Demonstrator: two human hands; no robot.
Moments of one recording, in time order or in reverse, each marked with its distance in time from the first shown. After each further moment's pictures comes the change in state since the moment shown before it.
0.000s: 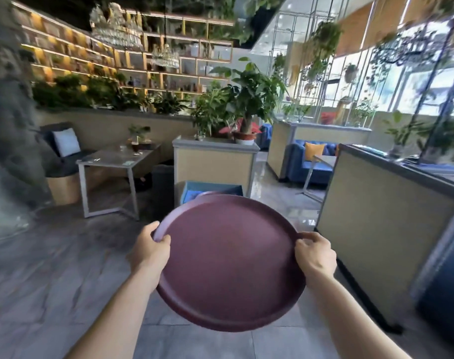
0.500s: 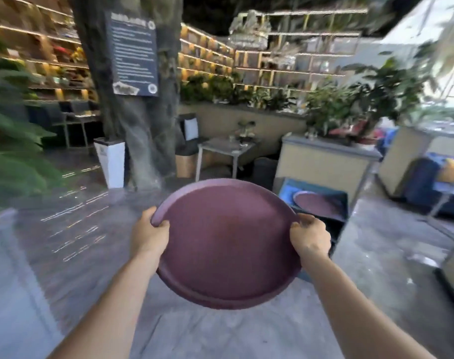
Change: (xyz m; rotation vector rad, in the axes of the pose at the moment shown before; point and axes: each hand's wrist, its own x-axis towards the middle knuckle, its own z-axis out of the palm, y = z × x) left_hand -0.053 -0.069 -0.289 0.002 0.454 -0.081; right_hand -0.219 -0.088 0.127 -0.018 -0.420 -0.254
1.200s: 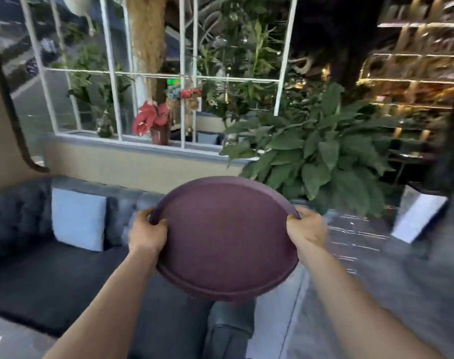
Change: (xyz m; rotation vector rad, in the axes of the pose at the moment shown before) left_hand -0.236 -0.059 -0.416 0.042 1.305 -0.319; right_hand -0.384 -0.179 0.217 0.172 -1.188 -0.713
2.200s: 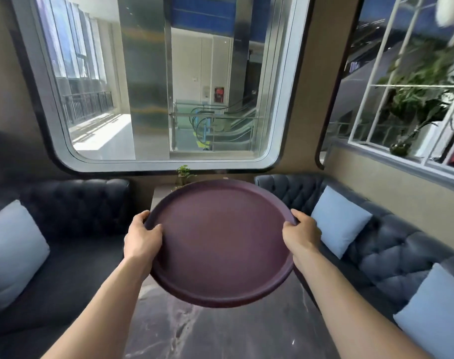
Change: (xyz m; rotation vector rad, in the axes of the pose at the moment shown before) left_hand -0.158 -0.153 -0.596 0.050 1.082 -0.320; right_hand -0.519 -0.186 0.327 0.168 -1.110 -0.442
